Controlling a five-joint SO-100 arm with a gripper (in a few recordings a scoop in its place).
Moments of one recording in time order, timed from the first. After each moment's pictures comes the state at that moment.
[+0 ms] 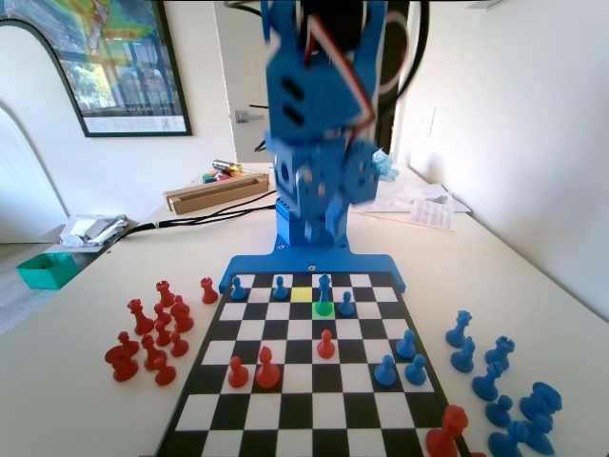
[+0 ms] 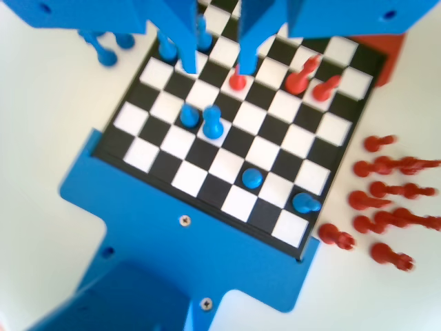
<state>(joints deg) -1.2 104.9 115.0 79.5 -114.3</state>
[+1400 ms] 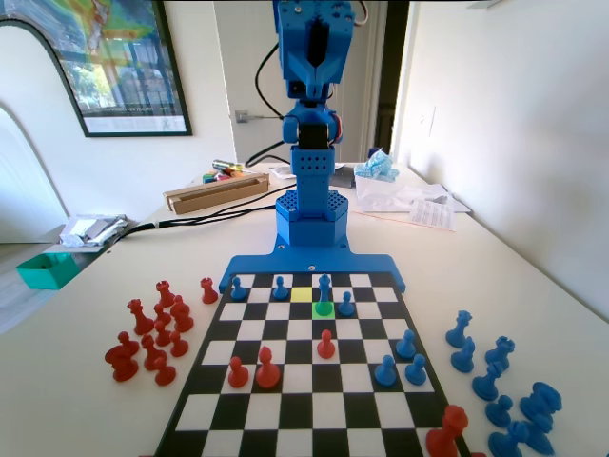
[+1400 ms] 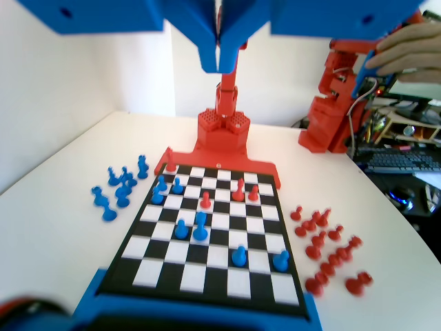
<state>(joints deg) 0.7 173.2 124.0 92.5 -97.0</state>
